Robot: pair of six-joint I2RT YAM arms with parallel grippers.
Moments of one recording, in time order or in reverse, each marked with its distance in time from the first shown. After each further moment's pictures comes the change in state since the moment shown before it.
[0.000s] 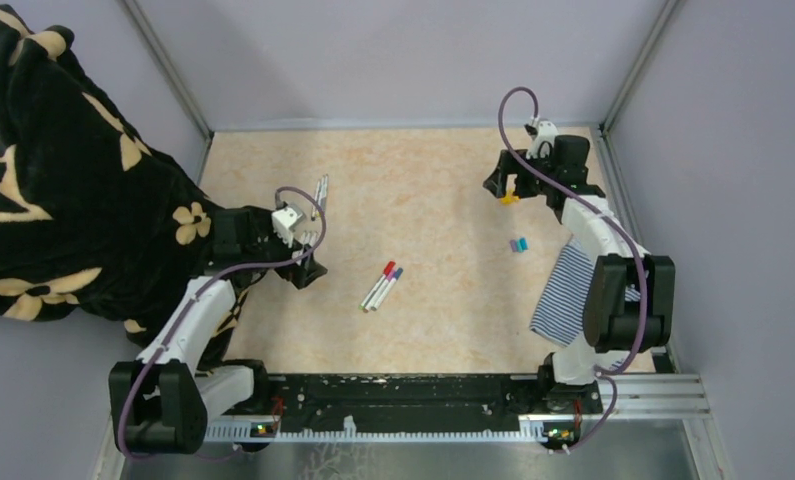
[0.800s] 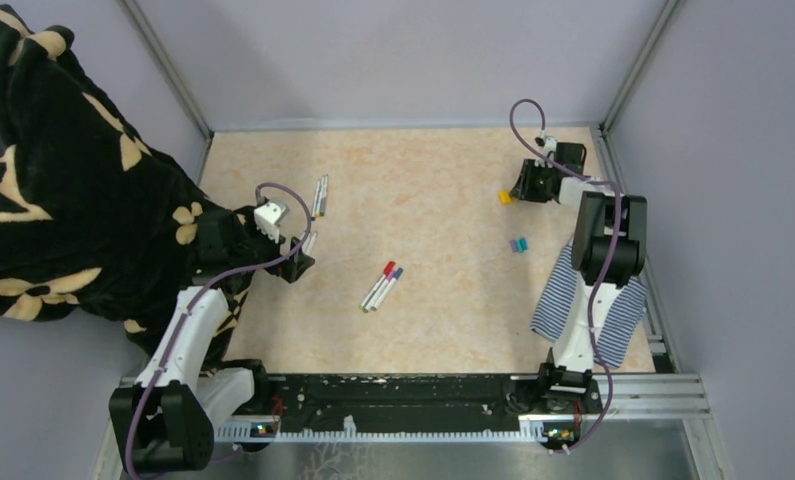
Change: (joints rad) left arm 0.056 -0.090 0.000 0.002 -0.083 -0.046; right arm -0.090 0.470 0.216 0.033 0.064 -0.008
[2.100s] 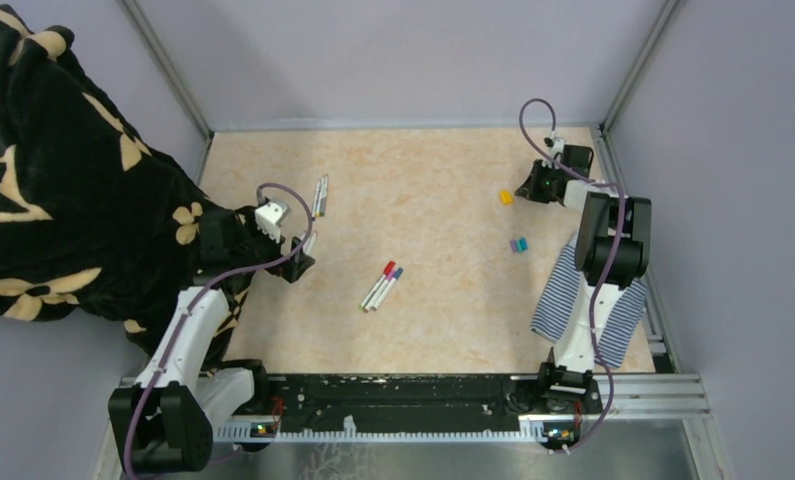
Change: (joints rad) left arm -0.013 -0.003 0.001 0.000 -0.024 -0.004; right arm -0.040 -0.010 -0.038 0.060 -0.018 0.060
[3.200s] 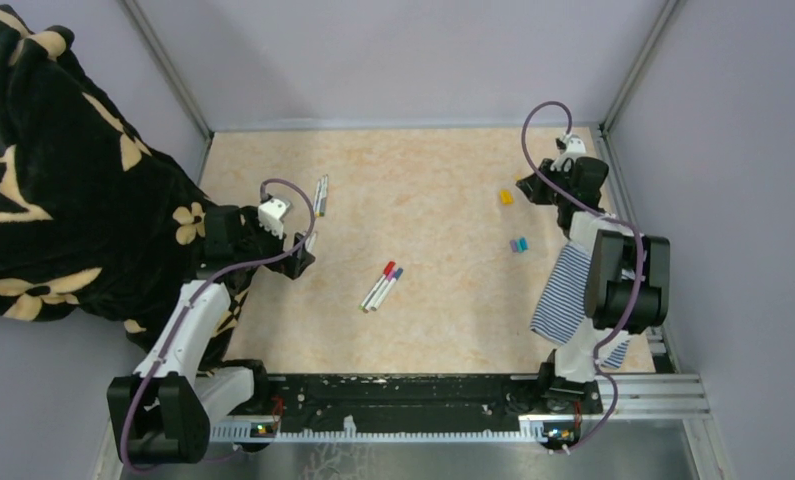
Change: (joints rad) left arm -0.027 0.053 0.026 0.002 -0.094 -0.027; right arm 0.000 -0.400 -0.414 0.395 -0.075 0.068
